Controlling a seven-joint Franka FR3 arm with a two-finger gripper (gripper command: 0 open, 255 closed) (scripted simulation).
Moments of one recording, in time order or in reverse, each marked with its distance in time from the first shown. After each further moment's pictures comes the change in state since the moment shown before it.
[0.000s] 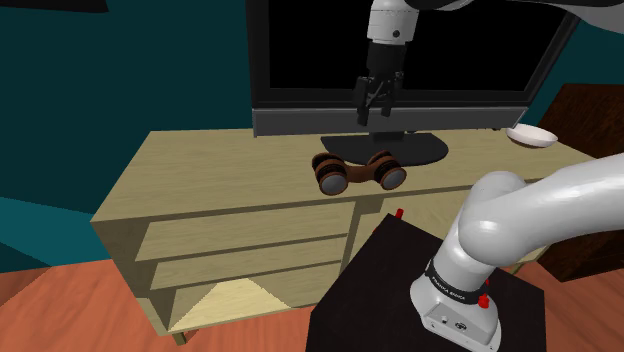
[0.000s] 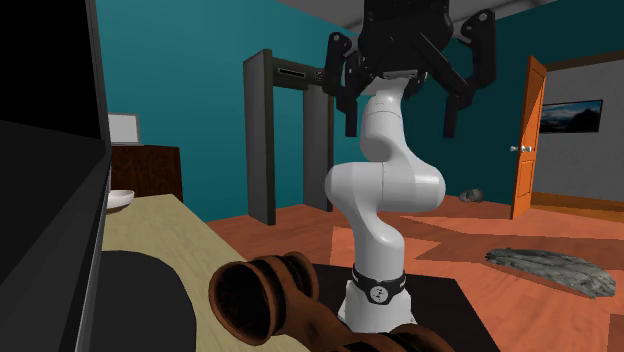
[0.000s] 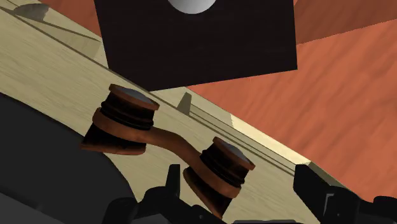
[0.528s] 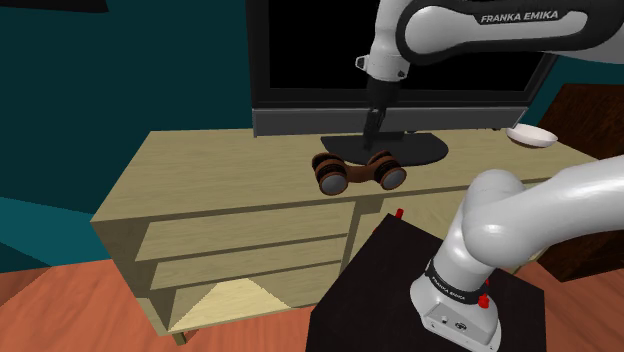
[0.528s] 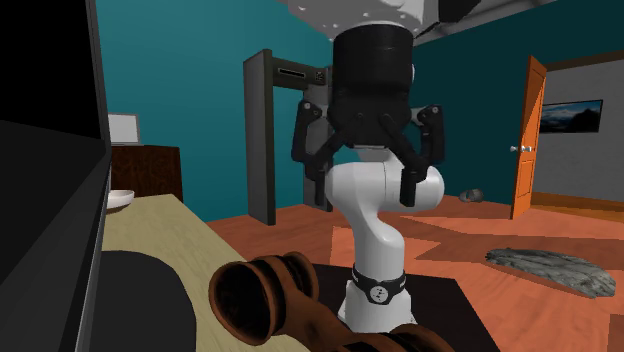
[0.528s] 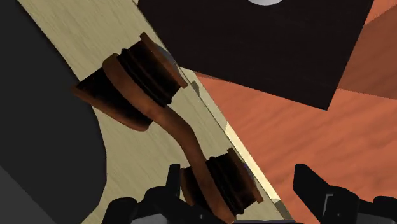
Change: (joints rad) arm 0.102 -0.051 -0.142 -0.213 -0.116 0.206 -0.411
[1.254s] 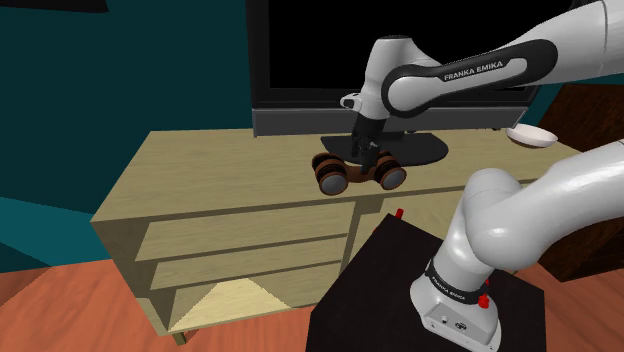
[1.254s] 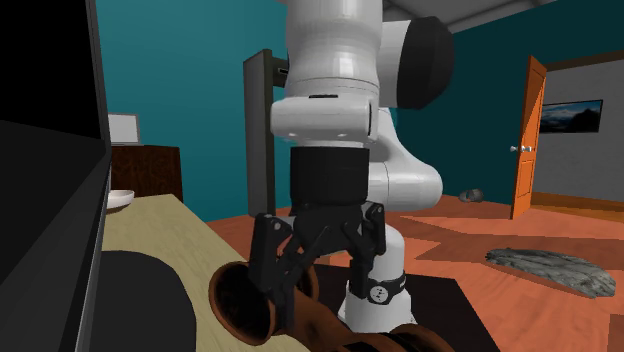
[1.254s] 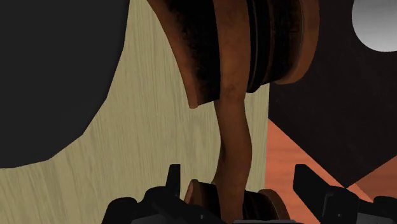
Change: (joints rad) arm 0.112 0.096 -0.246 -0.186 -0.170 0.355 -0.542
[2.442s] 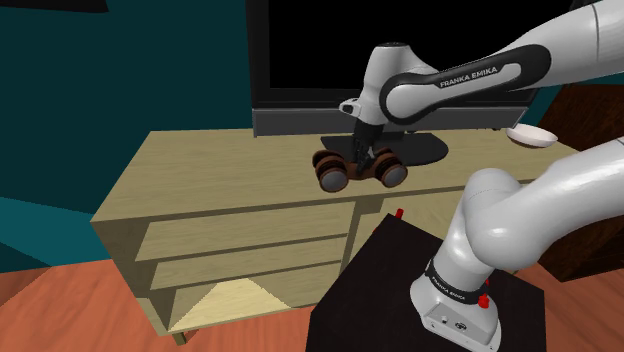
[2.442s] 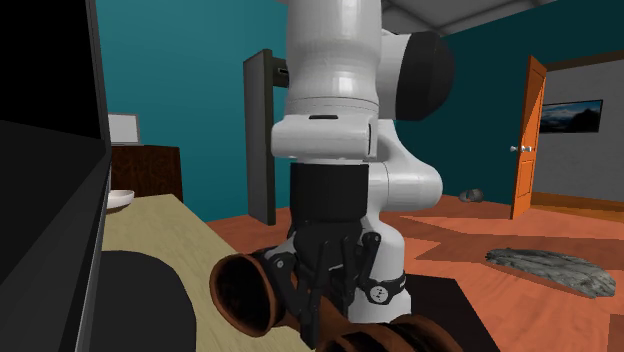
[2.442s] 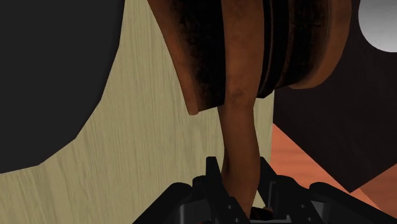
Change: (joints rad) arm -0.001 0.019 -0.012 -0.026 -0.009 0.045 -0.003
